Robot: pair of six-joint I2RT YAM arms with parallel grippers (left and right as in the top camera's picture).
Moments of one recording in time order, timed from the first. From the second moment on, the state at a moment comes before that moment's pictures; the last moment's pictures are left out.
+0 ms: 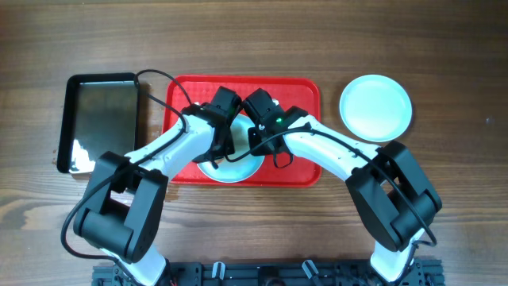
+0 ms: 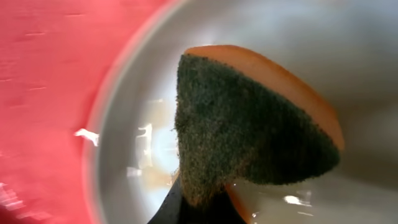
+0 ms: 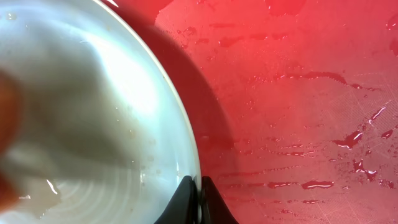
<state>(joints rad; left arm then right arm) -0.45 1.82 1.07 -0.76 -0.15 -0.65 0.68 1.94 1.23 -0.59 0.02 0.53</state>
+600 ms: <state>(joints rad) -0.44 1.81 1.20 -0.75 0.03 -0.71 0.69 1.95 1.23 -0.58 -0.01 0.53</state>
